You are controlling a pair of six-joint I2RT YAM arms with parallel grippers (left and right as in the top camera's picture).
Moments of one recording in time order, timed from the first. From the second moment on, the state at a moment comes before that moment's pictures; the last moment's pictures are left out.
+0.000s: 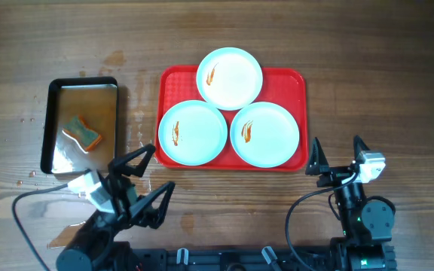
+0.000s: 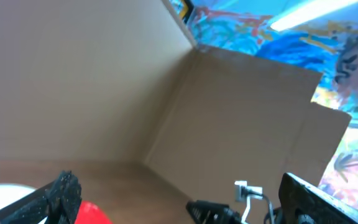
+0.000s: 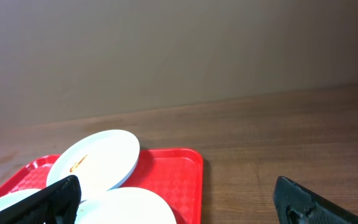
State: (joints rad) left arm -0.02 0.02 0.08 0.48 0.73 -0.90; right arm 0.04 0.02 0.01 0.00 -0.06 0.18
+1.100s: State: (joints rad) left arm 0.37 1.69 1.31 -0.97 -0.01 -0.67; right arm 0.04 0.02 0.01 0.00 -0.06 0.18
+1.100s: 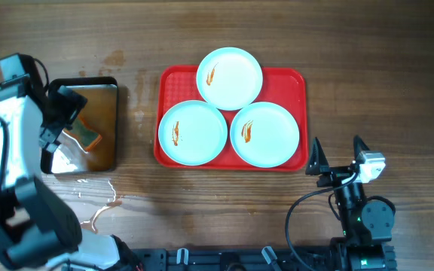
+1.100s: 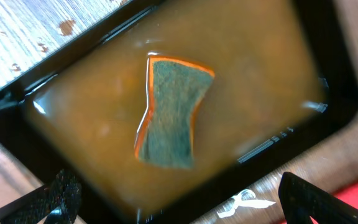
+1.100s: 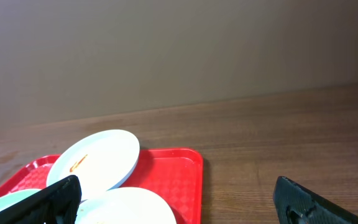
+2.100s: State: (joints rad) left arm 0.34 2.00 1.34 -0.89 -0.03 -0.67; right arm 0.04 0.02 0.01 0.00 -0.06 0.18
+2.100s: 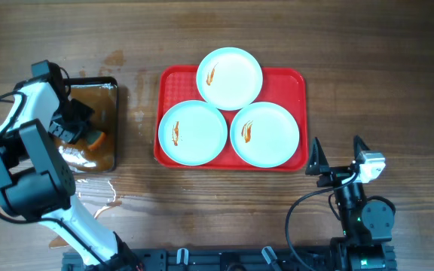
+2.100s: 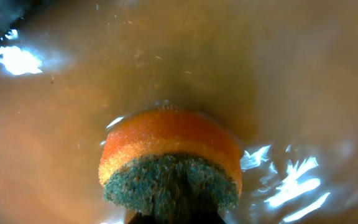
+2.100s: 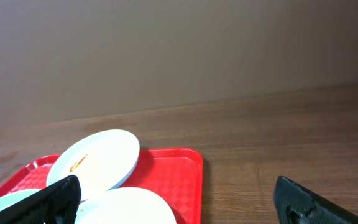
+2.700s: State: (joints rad) left arm 0.34 1.93 1.21 -0.70 -0.10 -0.67; right arm 0.04 0.02 0.01 0.00 -0.06 0.18
